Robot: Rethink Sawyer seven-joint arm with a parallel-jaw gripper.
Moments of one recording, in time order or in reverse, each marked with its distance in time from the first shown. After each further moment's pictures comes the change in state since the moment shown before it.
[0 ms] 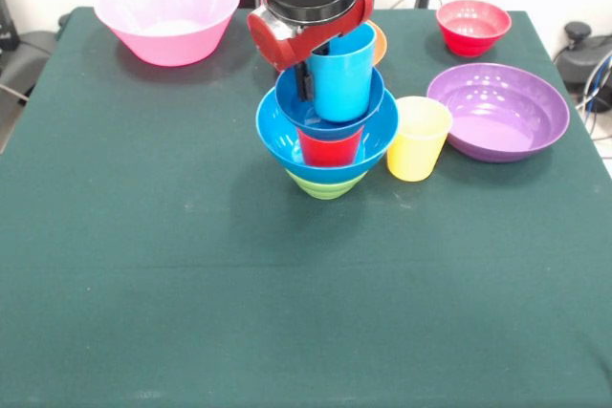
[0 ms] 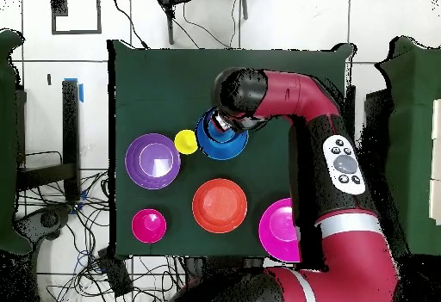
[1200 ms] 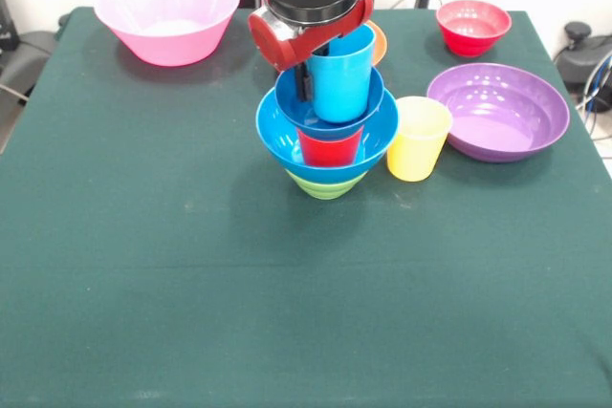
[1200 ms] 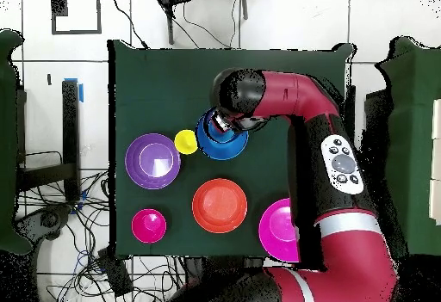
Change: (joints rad) arm 0.004 0.000 0.000 0.000 -0.016 0.000 0.000
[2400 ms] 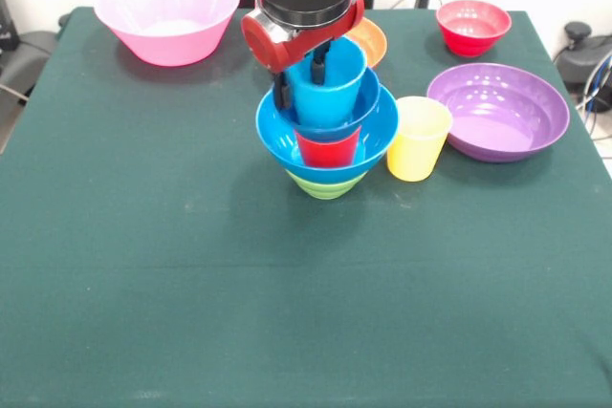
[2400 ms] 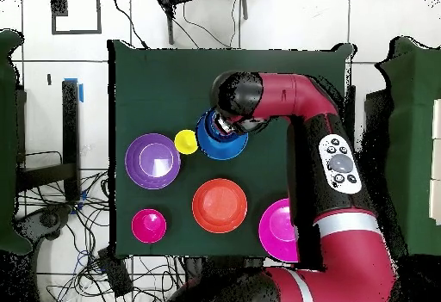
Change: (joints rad) arm 0.003 0.000 0.000 -0.002 -0.054 0.000 0.000
